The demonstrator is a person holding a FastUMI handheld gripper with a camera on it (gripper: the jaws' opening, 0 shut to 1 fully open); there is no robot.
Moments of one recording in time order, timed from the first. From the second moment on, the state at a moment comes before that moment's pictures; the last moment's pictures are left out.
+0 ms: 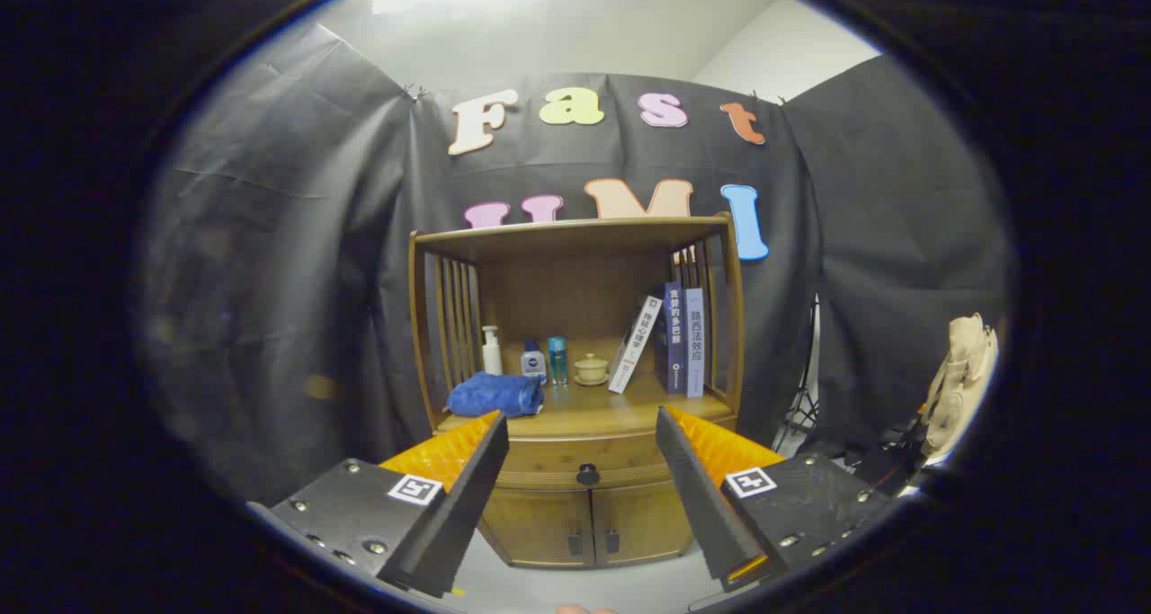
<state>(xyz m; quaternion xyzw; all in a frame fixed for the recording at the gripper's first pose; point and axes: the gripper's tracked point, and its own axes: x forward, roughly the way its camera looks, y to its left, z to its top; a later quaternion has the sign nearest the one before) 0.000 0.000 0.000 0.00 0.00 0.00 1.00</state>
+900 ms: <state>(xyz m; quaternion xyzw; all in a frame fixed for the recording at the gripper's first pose) 0.036 -0.009 -0.036 0.00 0.01 -0.01 1.00</state>
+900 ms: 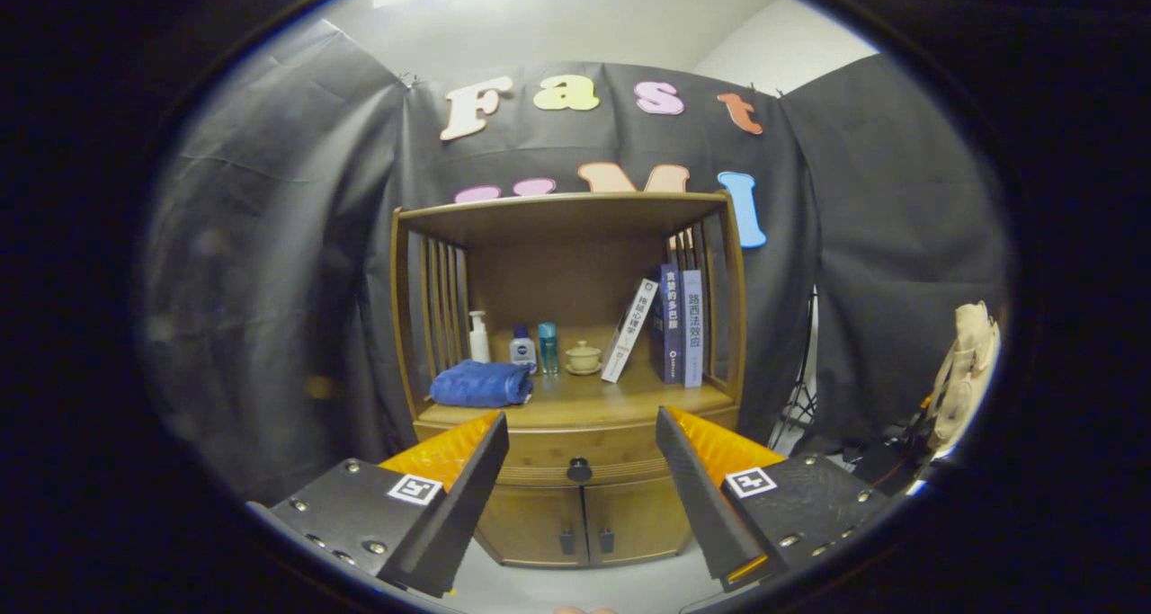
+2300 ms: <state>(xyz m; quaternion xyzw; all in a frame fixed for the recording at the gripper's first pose) 0.262 -0.009 -0.269 0.02 0.11 0.02 0.99</state>
